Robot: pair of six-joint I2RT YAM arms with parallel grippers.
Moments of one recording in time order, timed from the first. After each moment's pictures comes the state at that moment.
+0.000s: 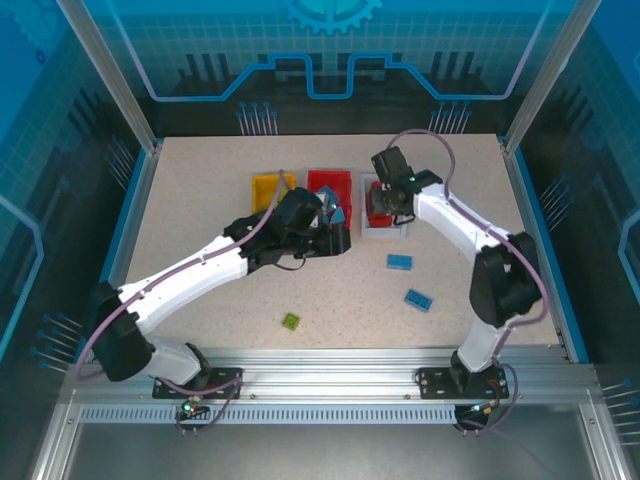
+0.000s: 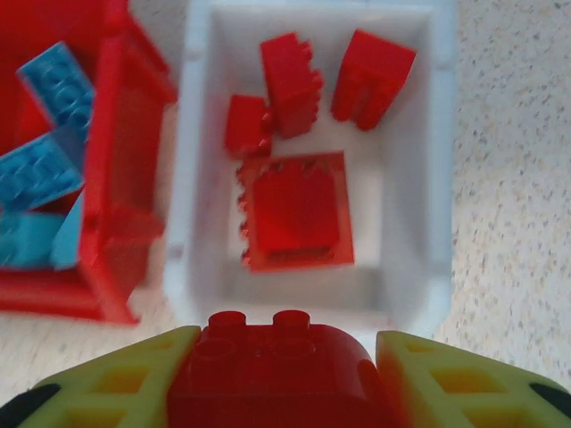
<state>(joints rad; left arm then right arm) -0.78 1.44 1.24 -0.55 0.09 -0.80 0.41 1.79 1.48 -0.75 0.21 0.38</state>
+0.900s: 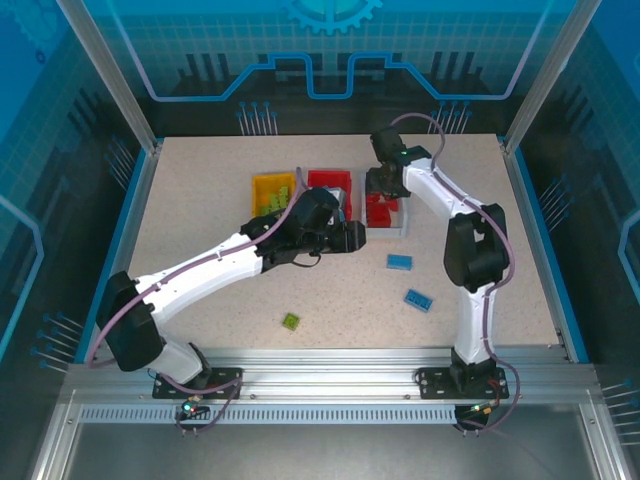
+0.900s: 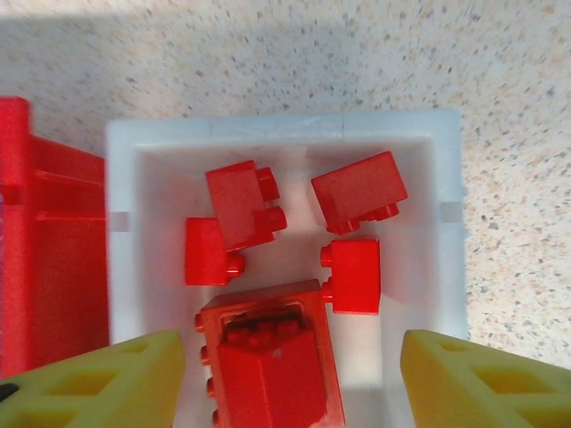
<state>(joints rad) -0.83 1.49 1.29 -0.51 0.01 -0.79 0.35 2.01 1.79 -0.84 0.19 0.38</state>
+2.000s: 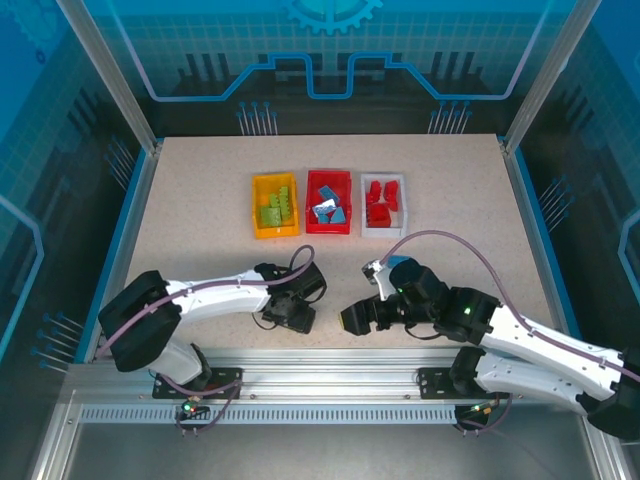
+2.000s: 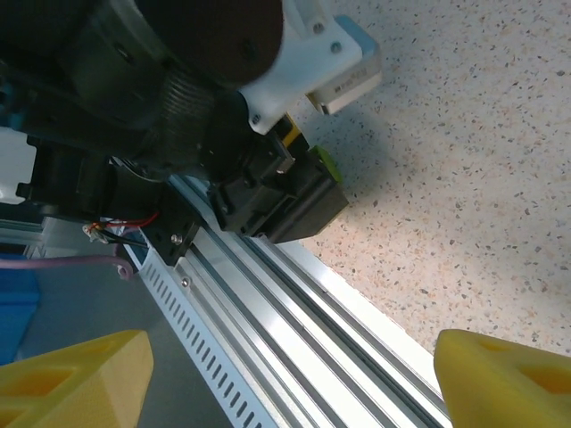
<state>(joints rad) -0.92 1.53 0.82 -0.76 -0.03 -0.66 0.98 0.83 0.69 -0.56 -0.22 0.68</state>
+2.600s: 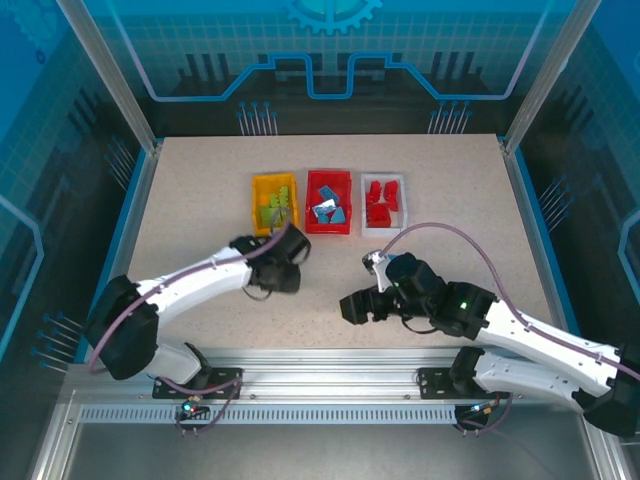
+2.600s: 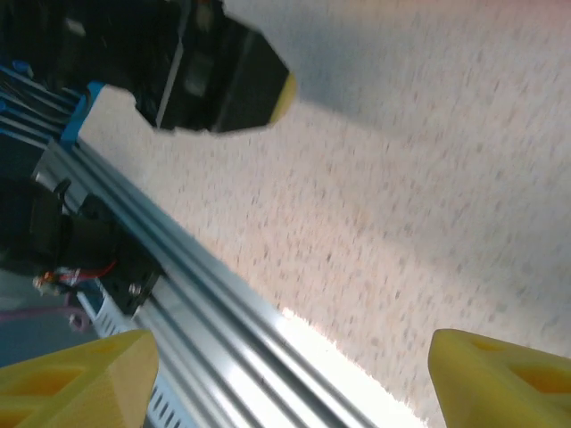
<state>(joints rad) -0.63 1.44 1.05 -0.82 -0.10 -0.61 0.94 0.90 0.76 -0.54 -0.09 0.61</state>
